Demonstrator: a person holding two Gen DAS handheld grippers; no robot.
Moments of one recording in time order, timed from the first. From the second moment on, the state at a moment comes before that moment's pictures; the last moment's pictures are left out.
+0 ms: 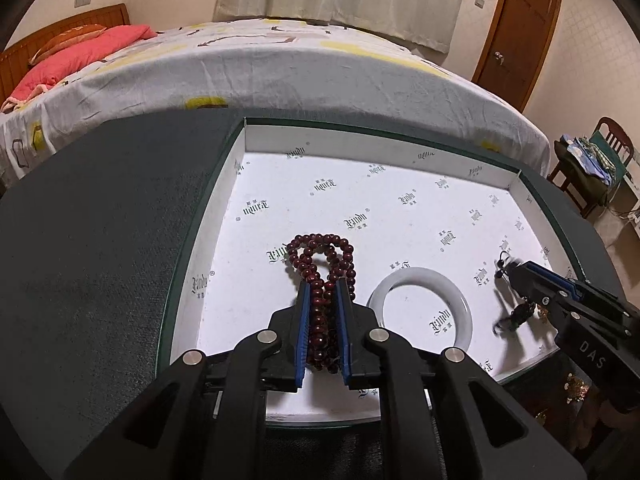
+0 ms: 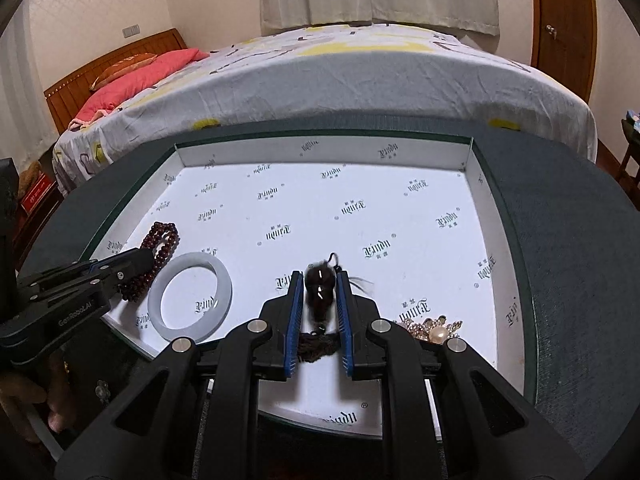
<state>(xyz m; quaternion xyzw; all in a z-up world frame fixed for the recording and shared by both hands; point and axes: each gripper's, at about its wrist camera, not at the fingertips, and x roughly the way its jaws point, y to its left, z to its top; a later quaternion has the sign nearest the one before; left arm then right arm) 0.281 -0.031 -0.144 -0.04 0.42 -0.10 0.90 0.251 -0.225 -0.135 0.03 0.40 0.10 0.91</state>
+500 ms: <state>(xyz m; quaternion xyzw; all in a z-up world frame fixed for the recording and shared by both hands) 0.250 -0.026 -0.118 -0.05 0.38 -0.09 0.92 0.221 -0.227 -0.105 0.04 0.36 0.11 0.92</state>
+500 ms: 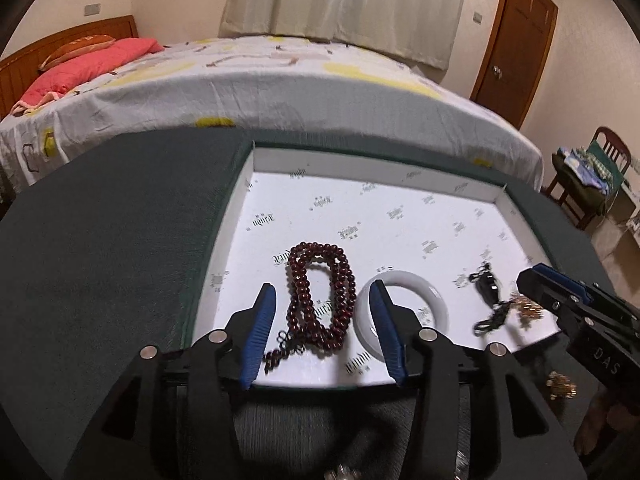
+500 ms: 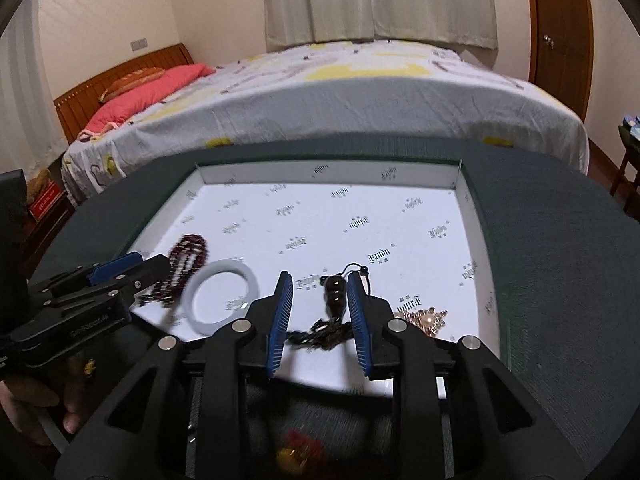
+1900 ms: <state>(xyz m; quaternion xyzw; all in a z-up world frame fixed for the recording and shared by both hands) 0.082 -0.004 -0.137 -0.04 0.38 -0.02 0.92 0.048 -0.180 -0.143 -0.01 0.39 0.16 0.91</state>
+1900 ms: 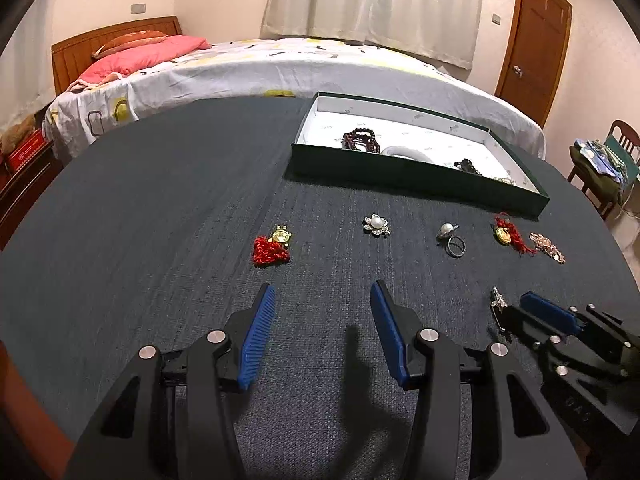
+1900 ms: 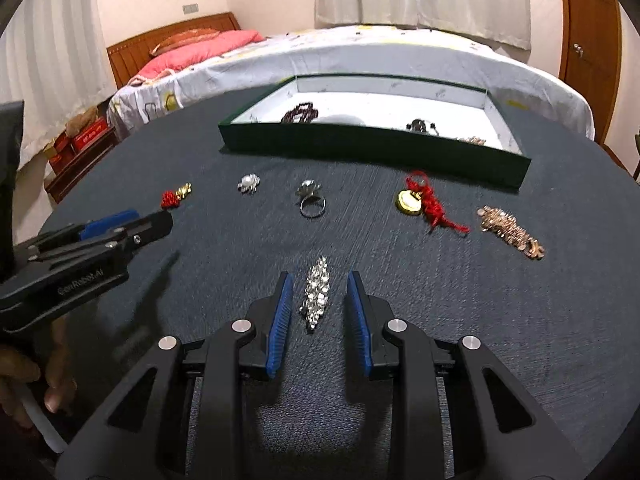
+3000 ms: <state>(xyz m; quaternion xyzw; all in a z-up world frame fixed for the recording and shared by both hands) 0.104 -0.021 -0.141 -0.05 0.40 -0.05 0.91 0.067 -0.210 -0.120 0.01 0.37 0.14 0.92</state>
